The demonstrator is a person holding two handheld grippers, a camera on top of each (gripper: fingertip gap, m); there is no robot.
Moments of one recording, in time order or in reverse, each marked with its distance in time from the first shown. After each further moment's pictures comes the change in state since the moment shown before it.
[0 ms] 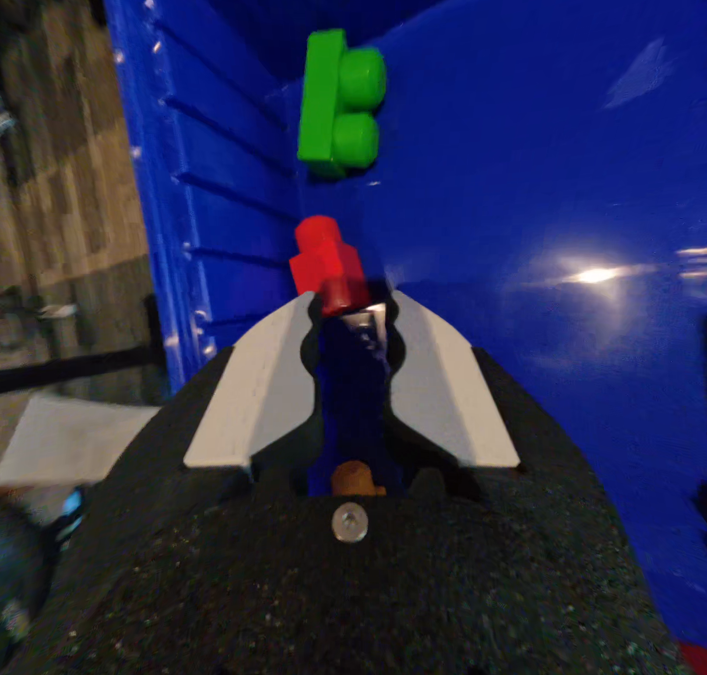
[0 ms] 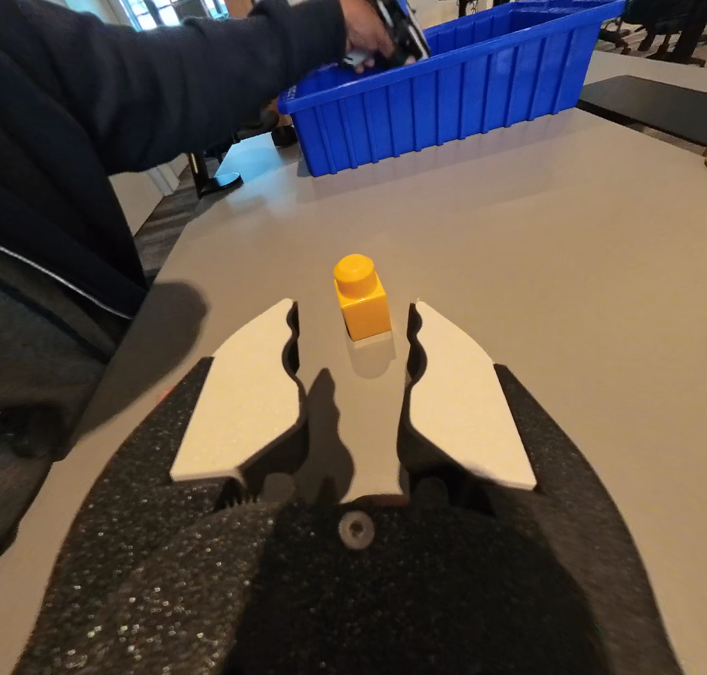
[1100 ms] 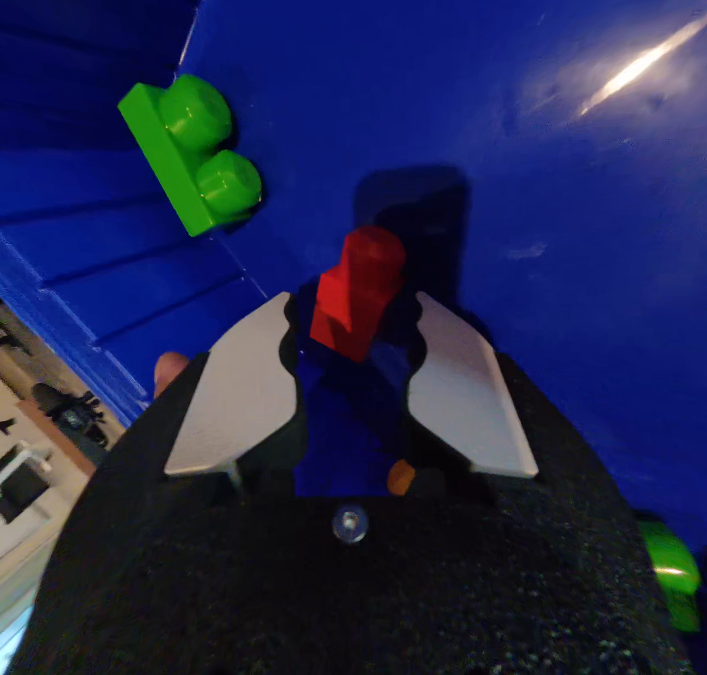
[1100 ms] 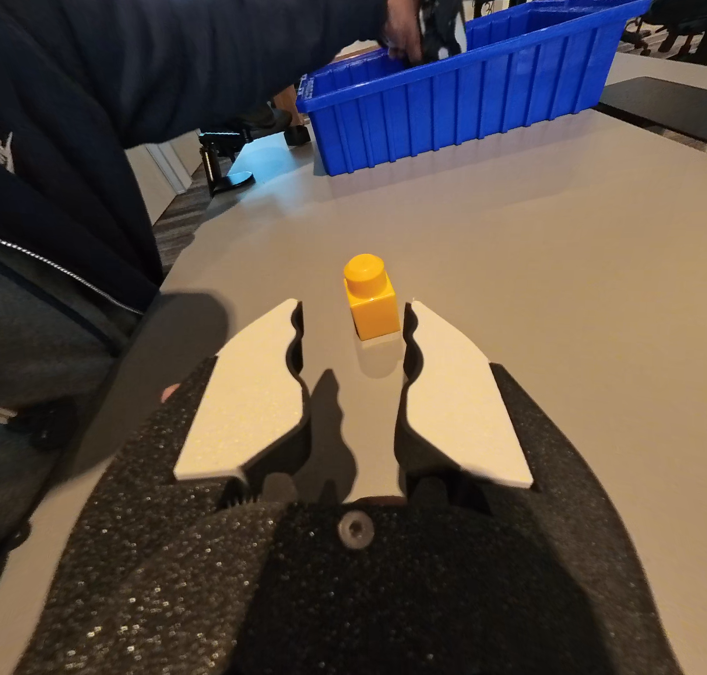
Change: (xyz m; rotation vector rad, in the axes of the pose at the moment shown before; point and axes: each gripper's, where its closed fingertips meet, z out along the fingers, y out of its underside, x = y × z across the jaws) left arm 0.029 -0.005 0.022 -0.201 0.094 0.500; right arm -0.005 0.000 0.000 0.002 -0.033 -0.006
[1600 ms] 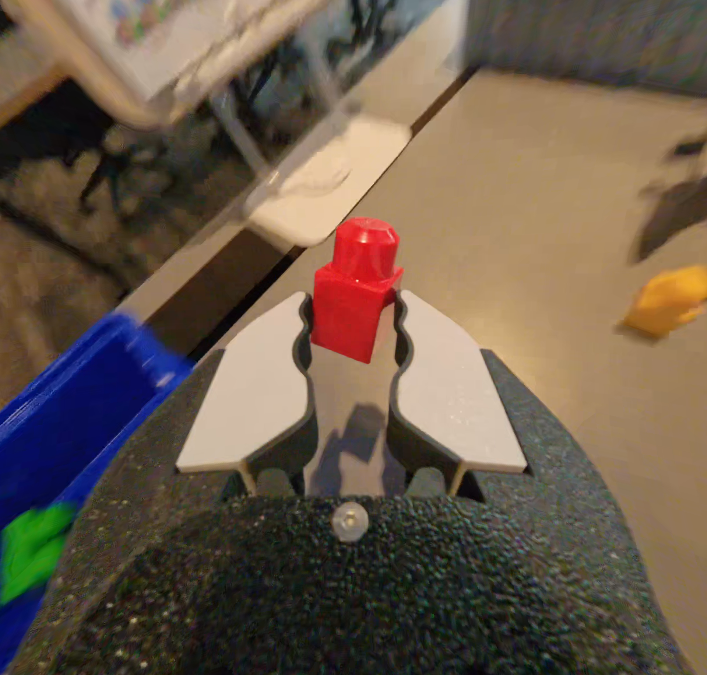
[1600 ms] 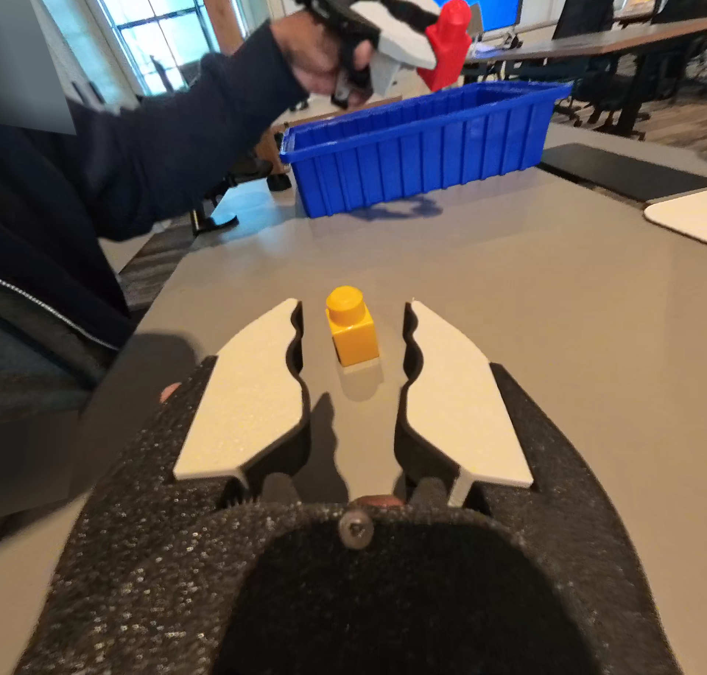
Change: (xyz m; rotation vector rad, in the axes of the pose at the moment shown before) left arm 0.174 -0.166 -0.239 1.028 0.277 0.000; right arm 0.009 -0.018 -0.010 0.122 0.068 -0.028
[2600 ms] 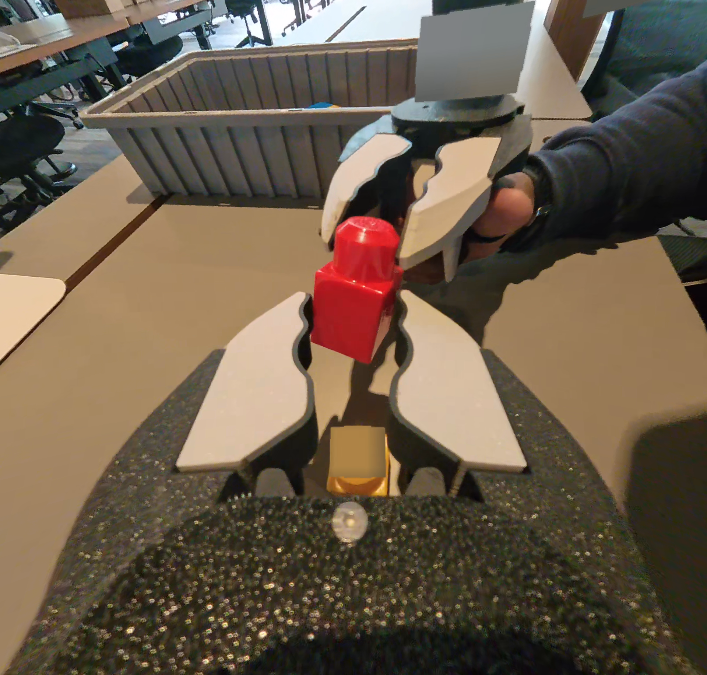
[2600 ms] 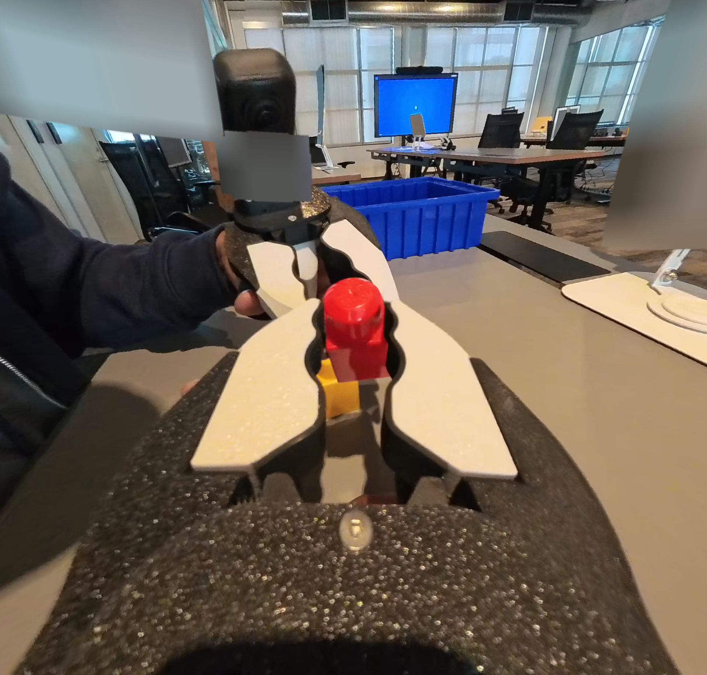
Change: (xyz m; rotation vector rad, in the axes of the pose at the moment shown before) left arm 0.266 -0.043 0.091 0.258 0.493 0.072; right arm -0.004 -0.036 -0.008 0.175 0.116 -0.113
